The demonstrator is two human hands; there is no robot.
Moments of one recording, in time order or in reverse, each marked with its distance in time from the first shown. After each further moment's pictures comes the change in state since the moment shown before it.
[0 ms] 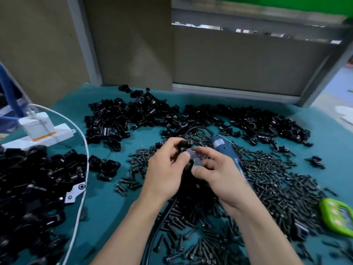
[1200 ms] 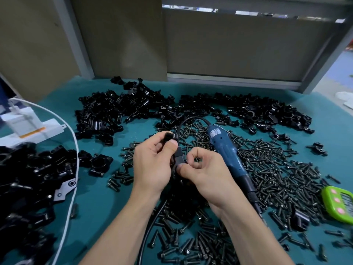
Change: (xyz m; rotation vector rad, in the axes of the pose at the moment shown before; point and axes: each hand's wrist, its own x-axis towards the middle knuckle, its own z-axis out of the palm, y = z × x) left_hand 0.000 -0.007 0.010 -0.273 0.192 0.007; right_hand -0.010 0.012 0.016 0.109 -0.025 -0.022
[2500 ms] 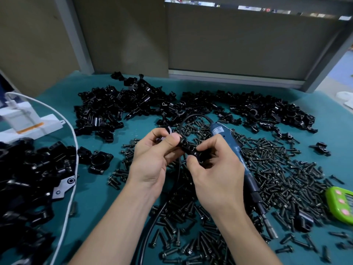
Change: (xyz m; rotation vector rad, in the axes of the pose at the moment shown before) left_hand 0.006 0.013 -0.001 -0.582 -0.098 -0.307; right_hand -0.013 0.000 0.009 -0.381 0.419 -0.324
